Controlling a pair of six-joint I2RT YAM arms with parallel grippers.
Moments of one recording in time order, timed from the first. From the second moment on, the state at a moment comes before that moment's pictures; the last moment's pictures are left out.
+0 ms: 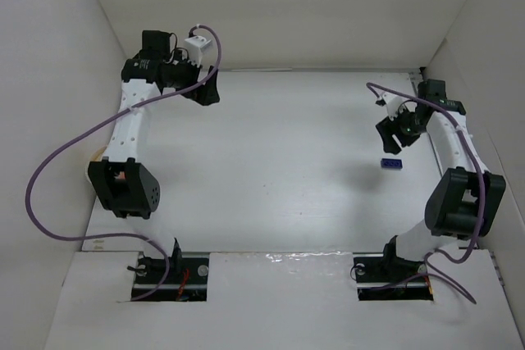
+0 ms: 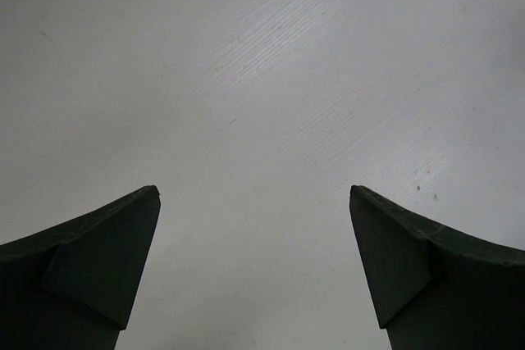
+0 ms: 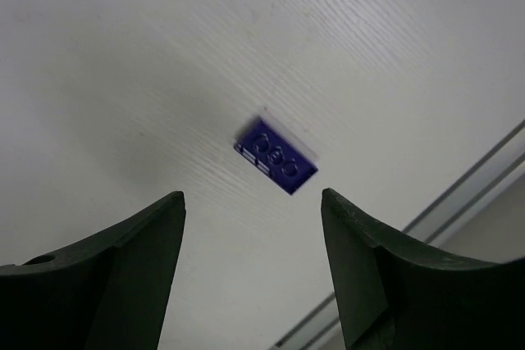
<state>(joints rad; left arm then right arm) -0.06 1.73 1.87 -0.97 0.53 0.37 -0.18 1.56 1.33 -0.91 -0.34 -0.77</state>
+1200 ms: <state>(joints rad) -0.06 1.83 1.89 -0.85 0.57 0.22 -0.23 1.94 1.36 -0.99 -0.16 -1.40</state>
